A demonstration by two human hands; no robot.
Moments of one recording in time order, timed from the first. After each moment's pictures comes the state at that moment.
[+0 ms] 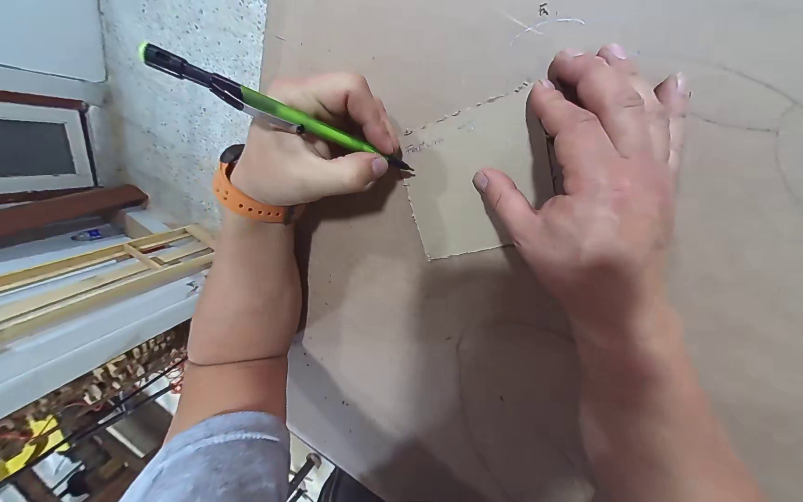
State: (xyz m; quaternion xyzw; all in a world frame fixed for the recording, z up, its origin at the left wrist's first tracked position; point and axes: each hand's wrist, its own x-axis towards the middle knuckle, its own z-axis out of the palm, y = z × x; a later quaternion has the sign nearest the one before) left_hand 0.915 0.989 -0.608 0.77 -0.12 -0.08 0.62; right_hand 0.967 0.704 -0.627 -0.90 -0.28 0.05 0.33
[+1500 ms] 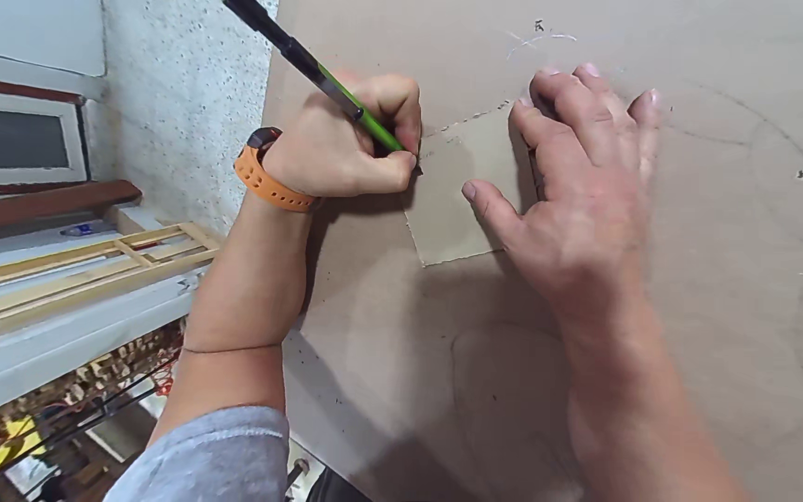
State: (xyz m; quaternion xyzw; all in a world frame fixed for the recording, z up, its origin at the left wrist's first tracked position) left_hand 0.934 0.967 -0.605 0.82 -0.12 -0.12 0.54; right_hand 0.966 0.705 -0.627 -0.90 -0.30 0.06 0.32
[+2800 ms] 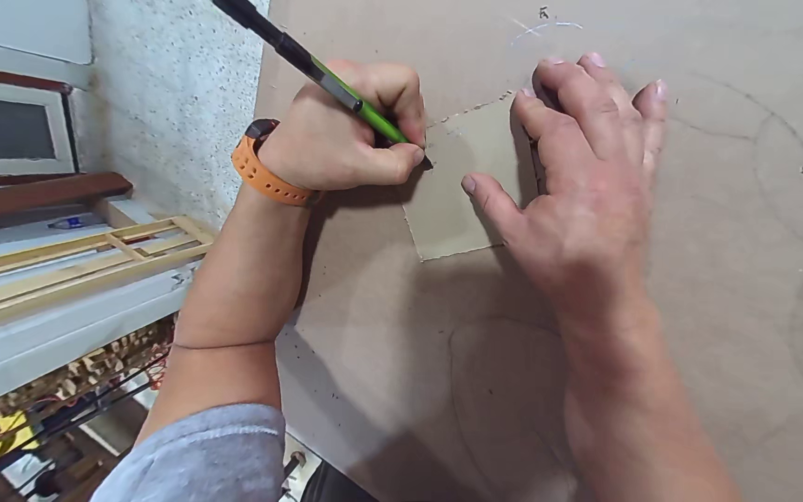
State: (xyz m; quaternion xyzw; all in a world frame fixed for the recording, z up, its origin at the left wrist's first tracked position) left_hand 0.932 0.964 -0.608 0.81 -0.11 -0.11 0.56; right_hand 0.966 0.706 -0.626 -0.90 -0.30 0.06 0.31
